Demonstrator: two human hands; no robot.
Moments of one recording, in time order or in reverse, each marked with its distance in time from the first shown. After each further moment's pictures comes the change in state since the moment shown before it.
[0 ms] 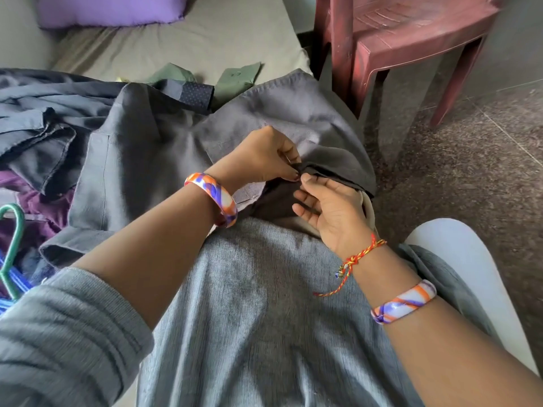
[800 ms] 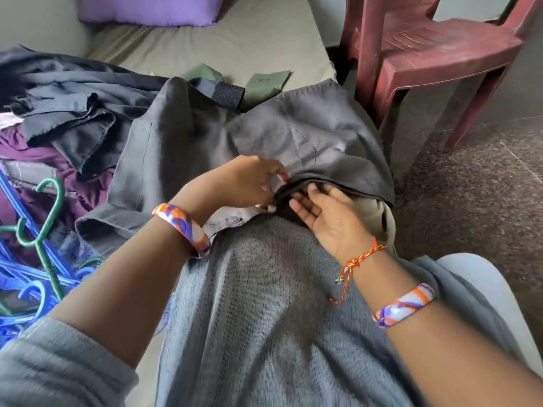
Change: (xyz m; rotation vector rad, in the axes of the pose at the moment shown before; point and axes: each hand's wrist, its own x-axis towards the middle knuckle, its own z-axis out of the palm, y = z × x) left_hand -0.069 -0.027 -0.022 0.125 -0.128 -0.105; right_hand -0.001 0.022 0.025 0.172 -0.089 0.061
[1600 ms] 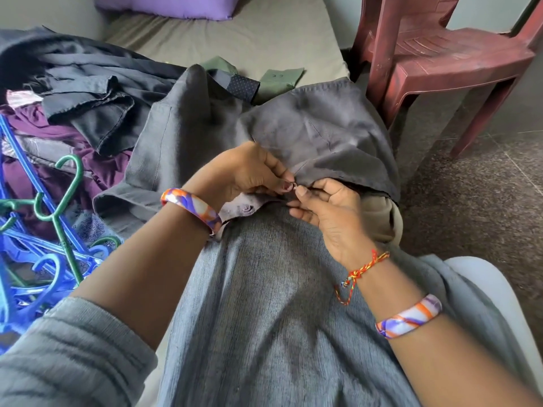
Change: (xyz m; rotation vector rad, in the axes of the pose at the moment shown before) left_hand -0.015 -0.009 0.002 -0.765 0.007 -0.202; right_hand -0.024 0.014 0.003 -0.427 -0.198 -0.234
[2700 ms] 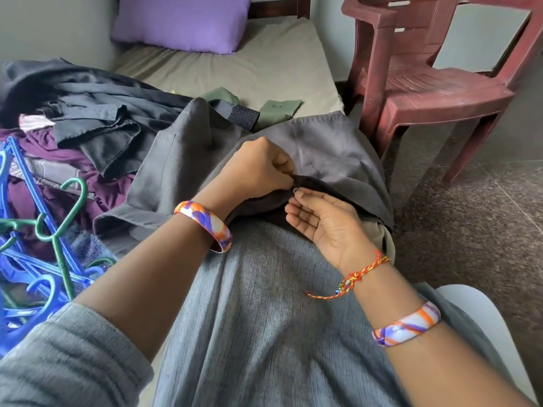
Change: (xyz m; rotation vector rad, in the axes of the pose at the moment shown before) left_hand 0.006 0.028 -0.003 0.570 0.401 0.375; right_hand 0.008 -0.033 0.011 0.174 0.042 0.212
